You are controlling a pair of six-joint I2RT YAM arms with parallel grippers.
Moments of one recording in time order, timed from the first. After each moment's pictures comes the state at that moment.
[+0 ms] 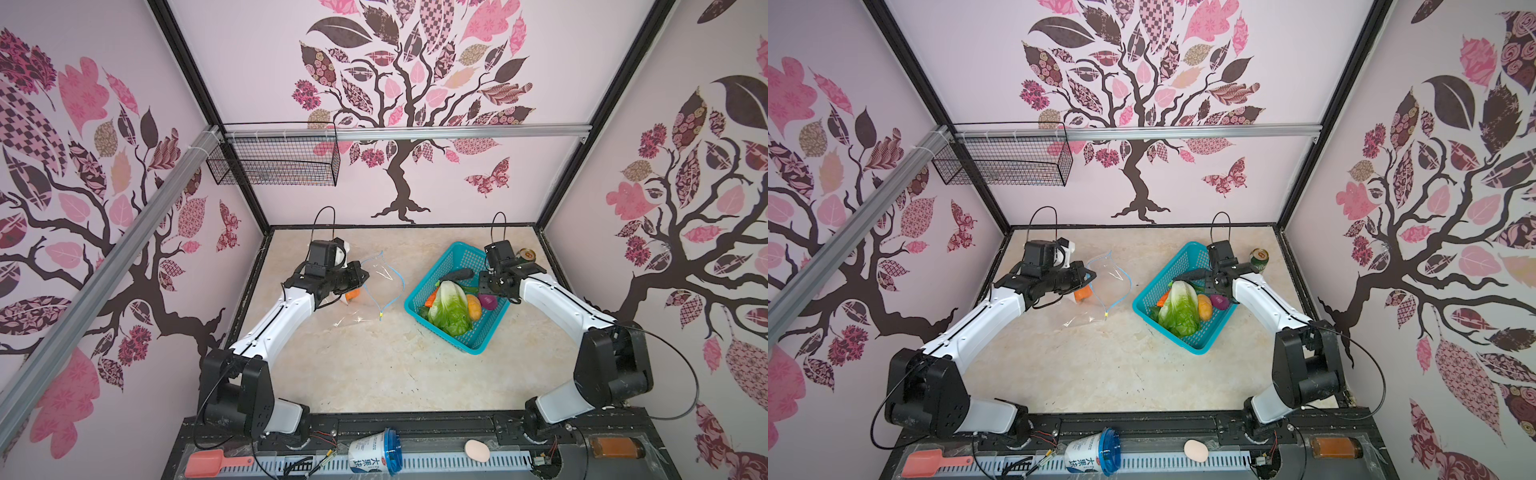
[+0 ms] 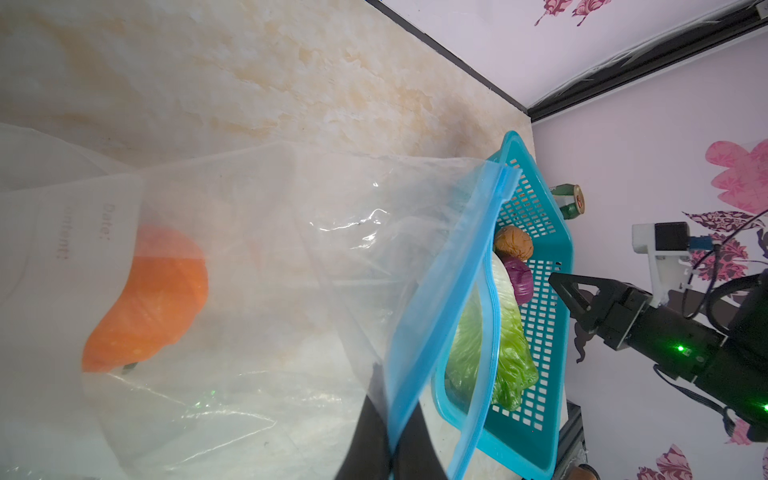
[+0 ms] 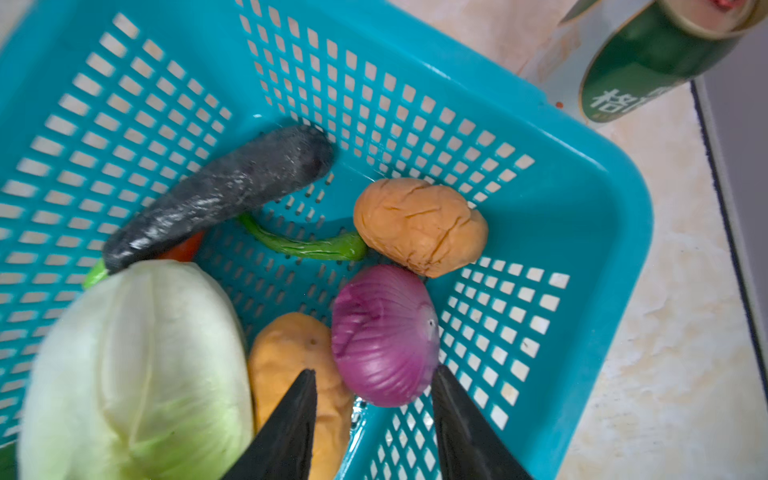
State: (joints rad) left arm -0.26 1.42 1.08 -0.38 0.43 -0.58; right arm 0.24 1.55 1.13 -0.66 0.24 0.32
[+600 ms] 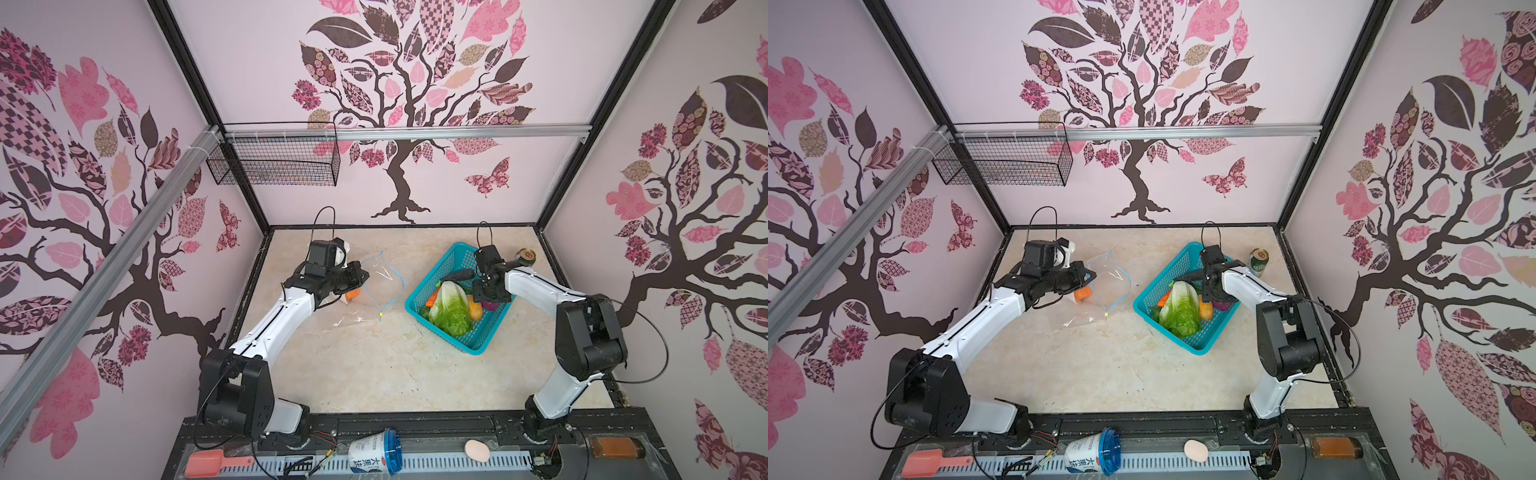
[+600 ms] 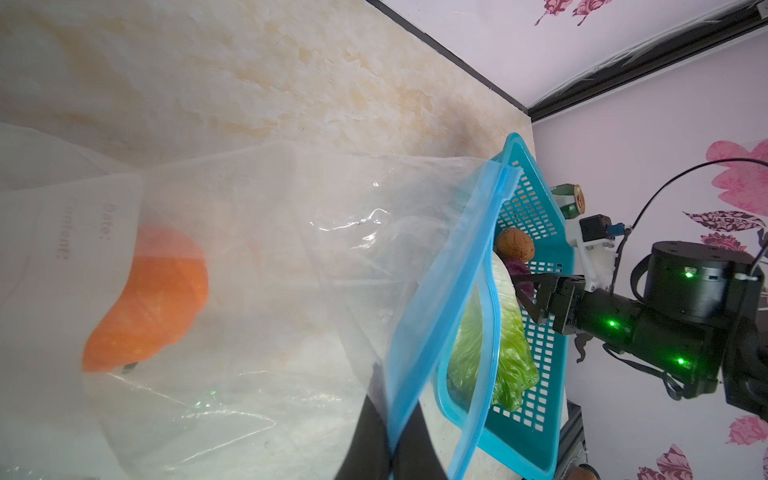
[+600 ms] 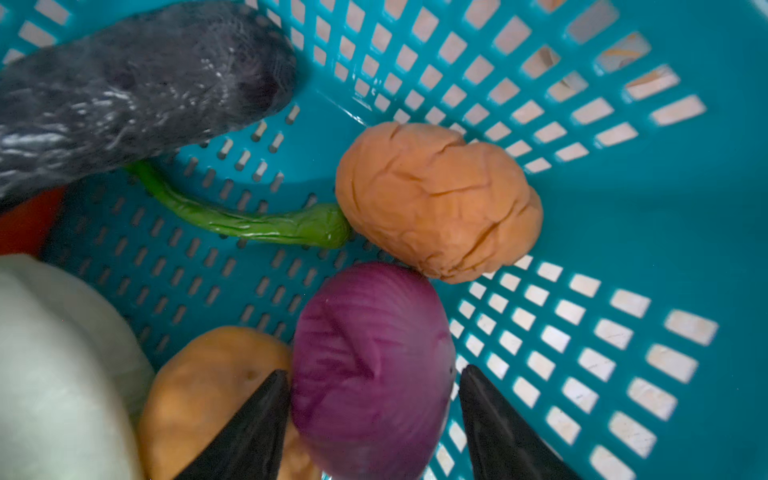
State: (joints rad) left arm -0.26 1.42 1.08 -0.38 0.43 -0.58; right arm 0.25 1.74 1.18 -0.69 0.28 0.29
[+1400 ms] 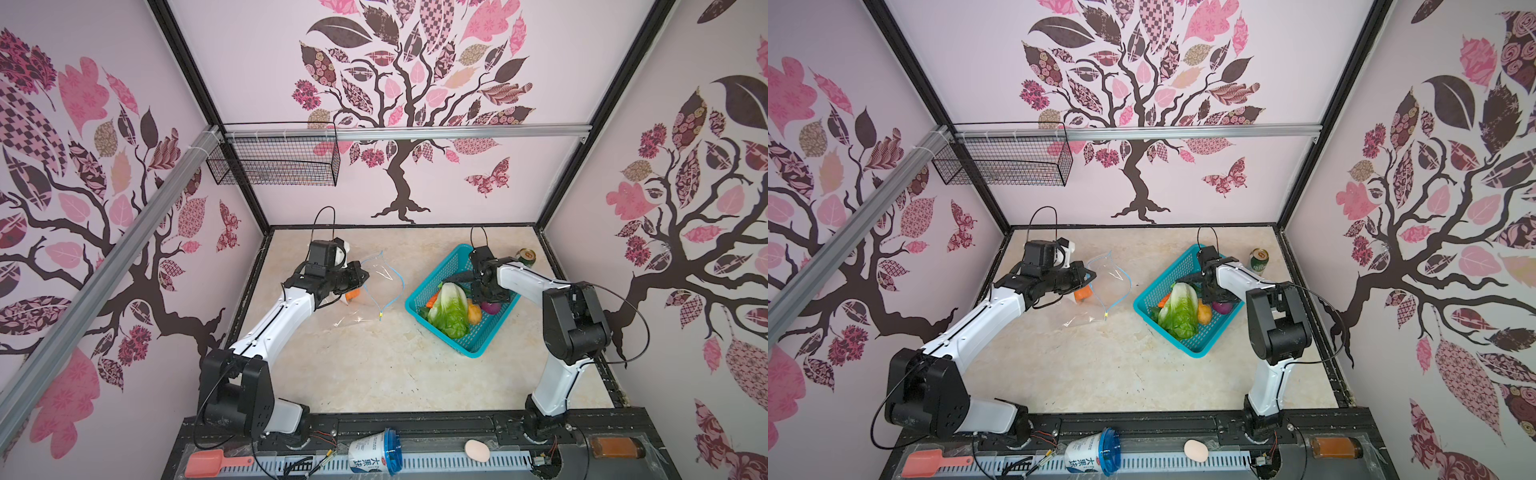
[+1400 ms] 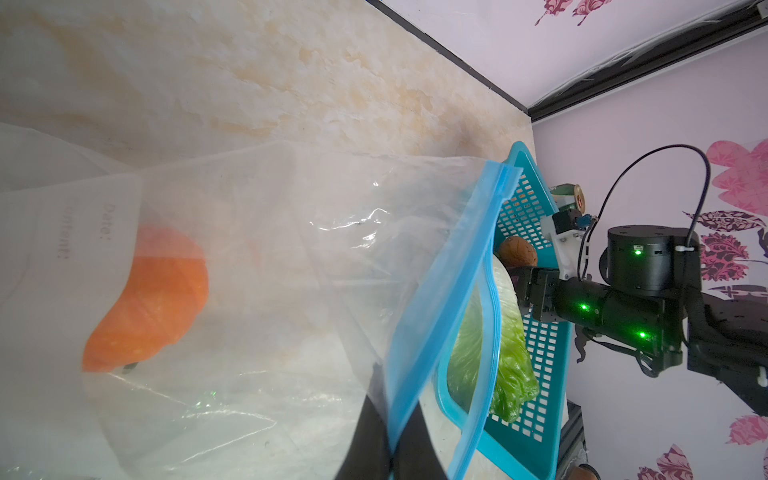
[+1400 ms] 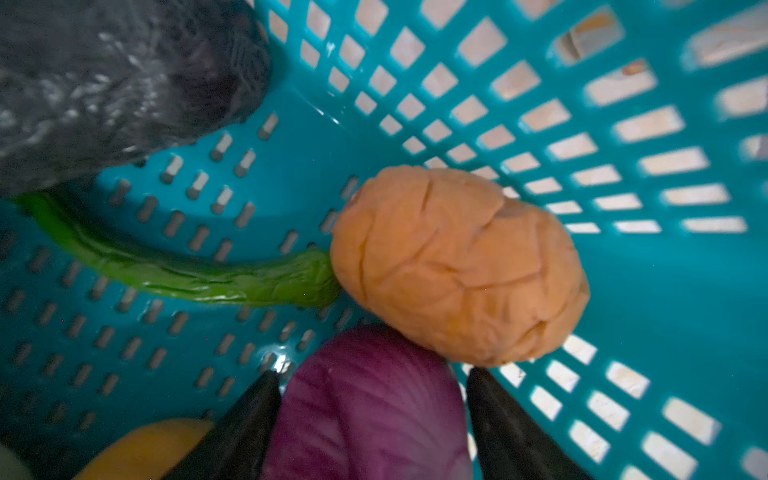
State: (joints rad) left arm -0.26 1.42 1.08 -0.38 0.43 -0.58; right arm 0.24 1.85 1.25 -0.75 0.32 0.29
